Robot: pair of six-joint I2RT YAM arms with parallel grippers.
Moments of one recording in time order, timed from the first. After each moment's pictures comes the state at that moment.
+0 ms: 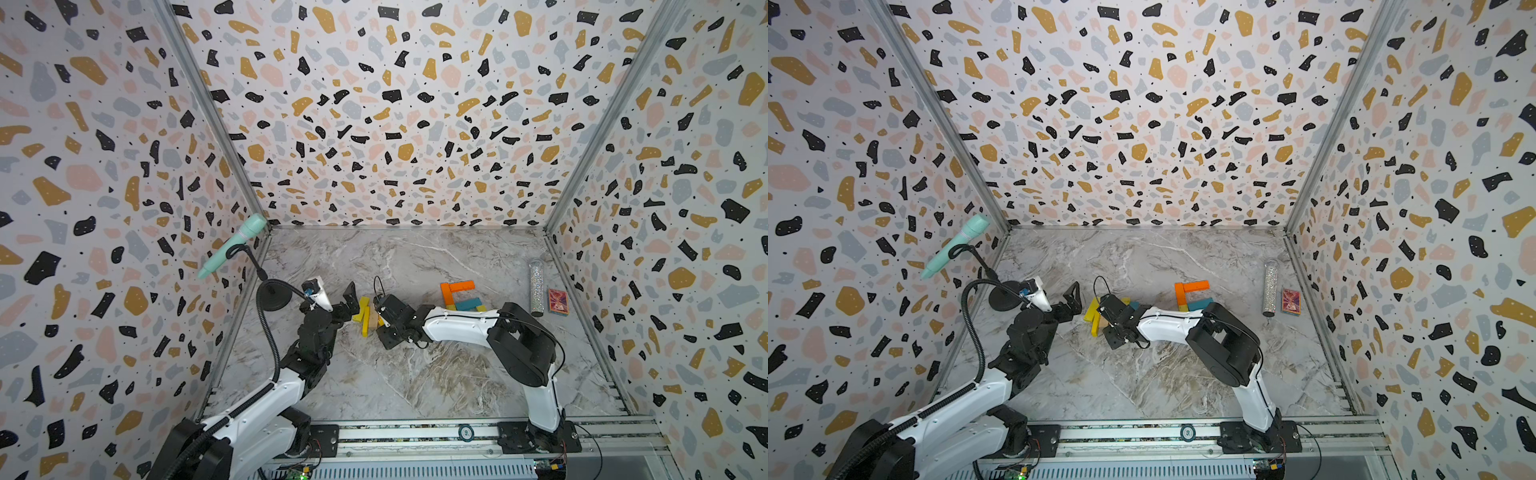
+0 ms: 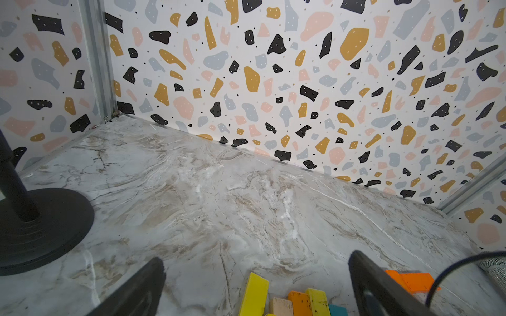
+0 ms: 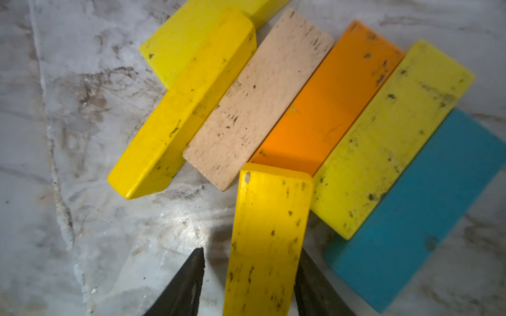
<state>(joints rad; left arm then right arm) -0.43 0.97 0.32 0.51 -0.40 -0.37 1.00 2.02 1.34 -0.35 0.06 0.35</state>
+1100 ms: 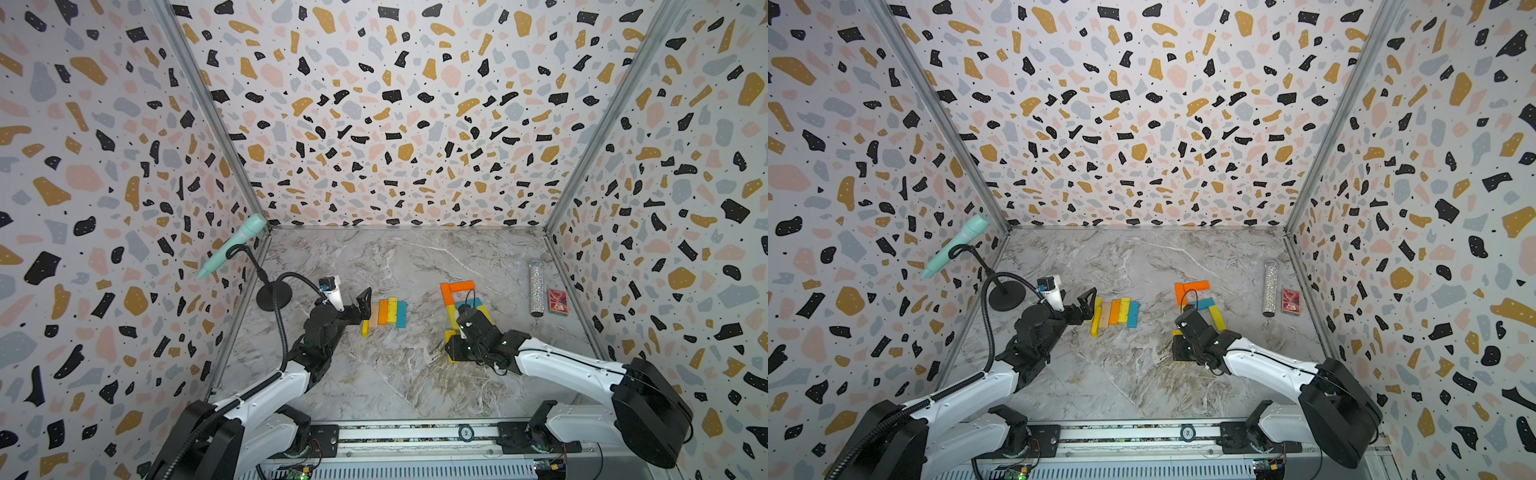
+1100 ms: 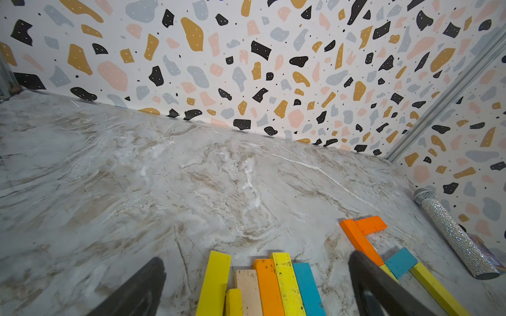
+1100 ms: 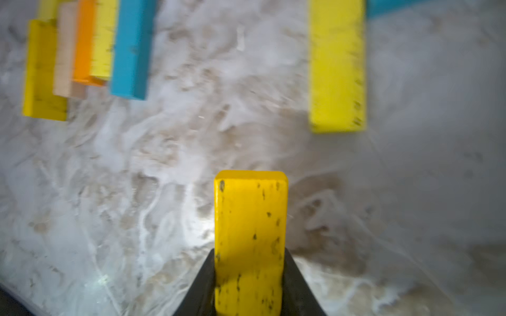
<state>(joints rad) -0.43 1.08 0.34 0.53 -0.15 -0.35 0.73 1.23 0.55 -0.34 -0.04 0.70</state>
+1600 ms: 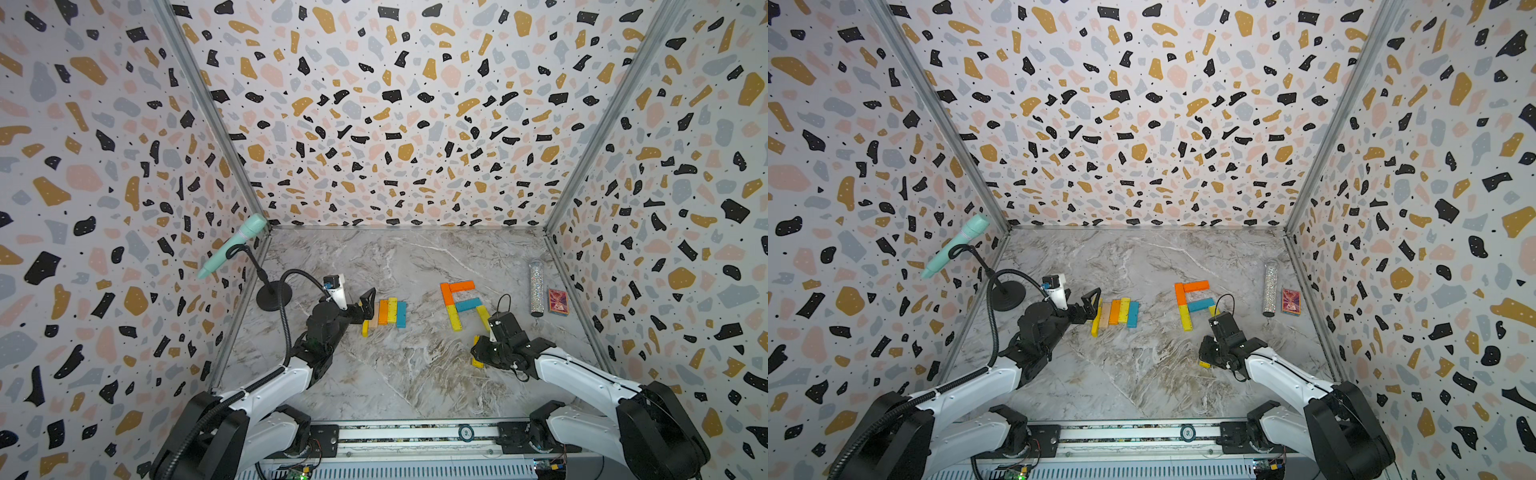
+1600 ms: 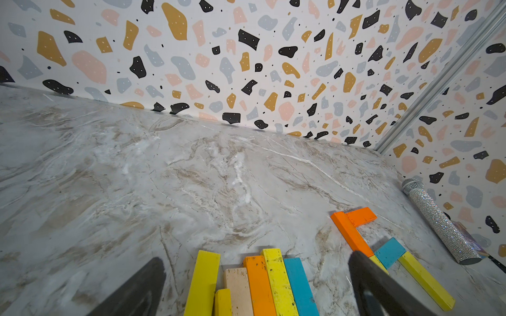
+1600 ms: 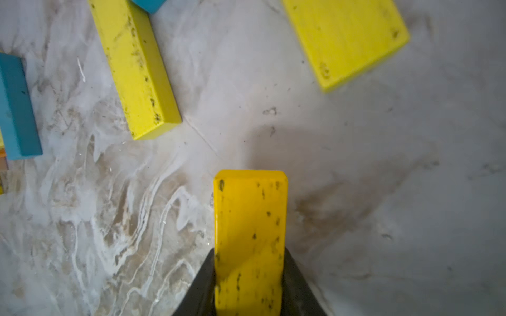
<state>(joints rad) -0.43 1.13 0.36 0.55 -0.11 -0.34 0.46 1.13 0.43 -0.35 -0.12 0.71</state>
